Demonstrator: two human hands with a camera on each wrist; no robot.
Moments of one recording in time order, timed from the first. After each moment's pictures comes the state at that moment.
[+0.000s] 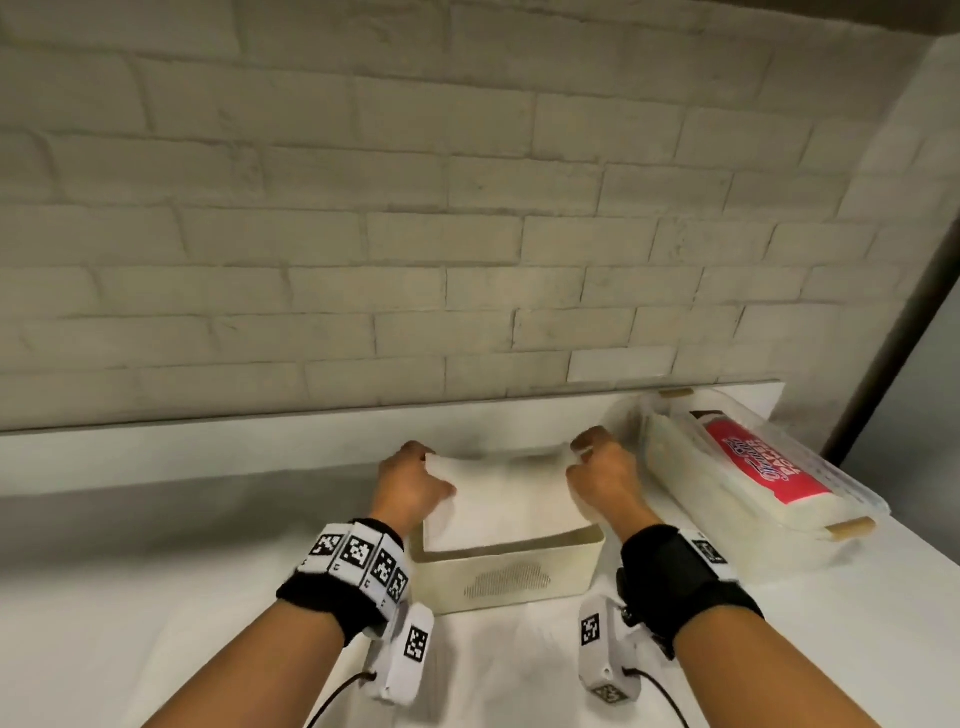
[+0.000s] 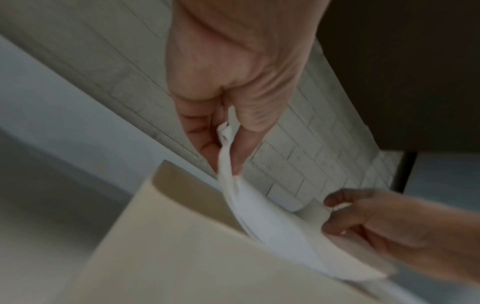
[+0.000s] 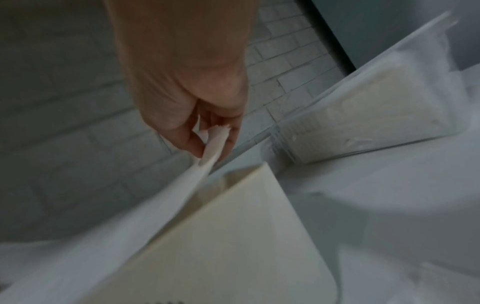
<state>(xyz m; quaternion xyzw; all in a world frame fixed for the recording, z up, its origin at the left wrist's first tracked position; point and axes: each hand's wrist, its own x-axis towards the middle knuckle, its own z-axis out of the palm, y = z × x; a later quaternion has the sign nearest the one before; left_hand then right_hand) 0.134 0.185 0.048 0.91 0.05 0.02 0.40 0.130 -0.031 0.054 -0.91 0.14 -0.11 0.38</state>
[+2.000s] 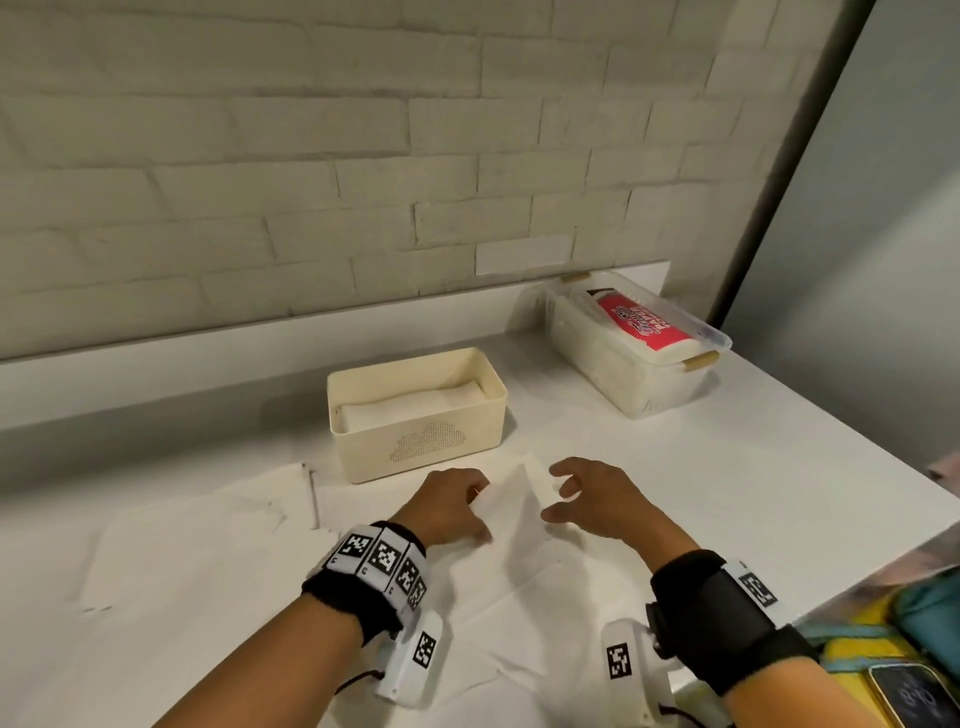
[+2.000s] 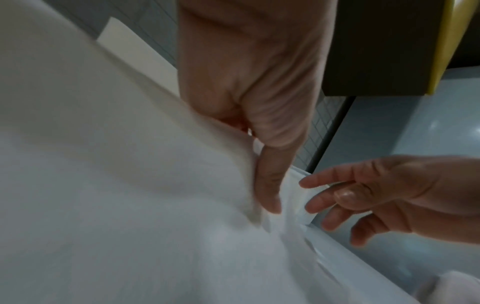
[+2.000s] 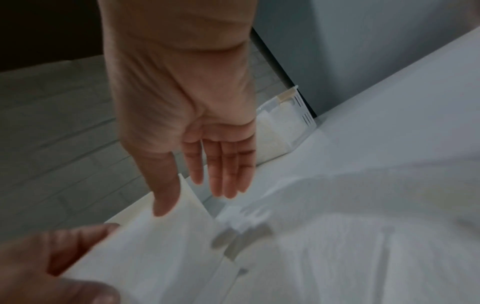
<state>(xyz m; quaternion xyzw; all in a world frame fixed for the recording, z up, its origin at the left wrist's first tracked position) 0.003 0.101 -0.026 0.91 -0.19 -0.21 0.30 -0.060 -0.083 0.005 -0.92 0.16 0.13 0.34</state>
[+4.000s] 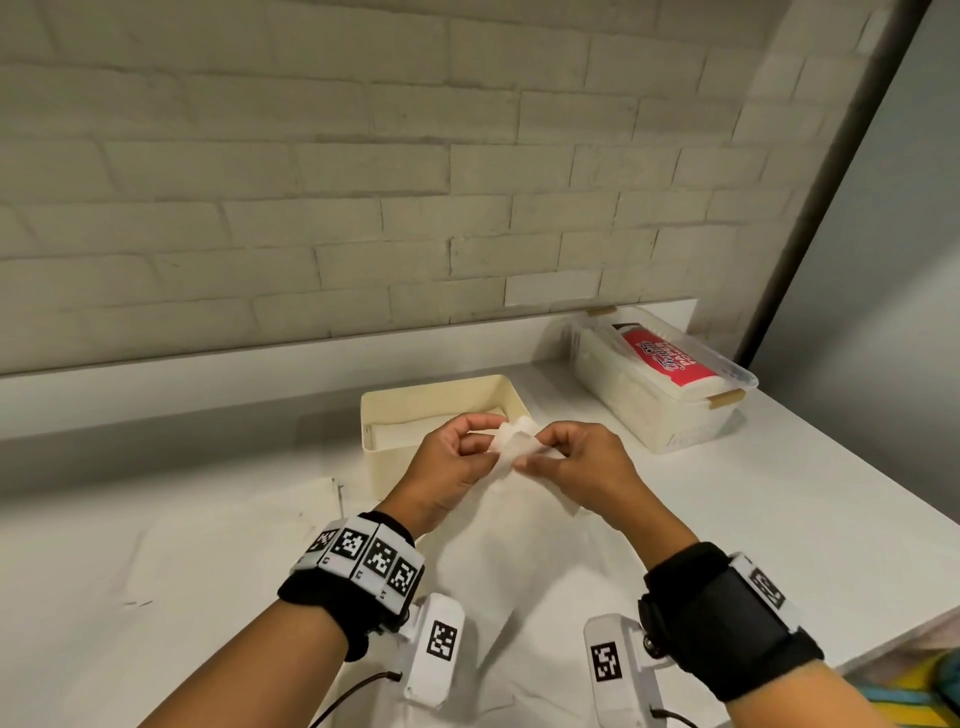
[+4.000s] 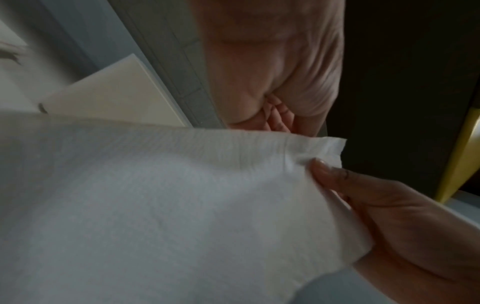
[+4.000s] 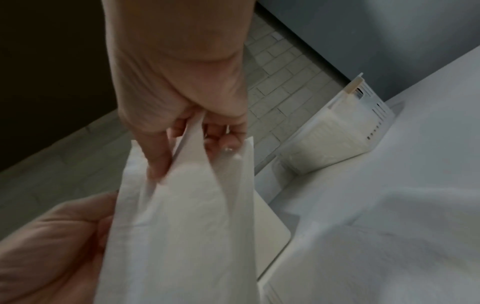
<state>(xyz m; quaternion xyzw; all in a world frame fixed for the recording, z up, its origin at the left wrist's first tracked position) 0.000 0.115 0.029 0.66 -0.14 -0.13 0.73 -0.052 -0.037 0.068 -0.87 0.08 -0.05 0.49</state>
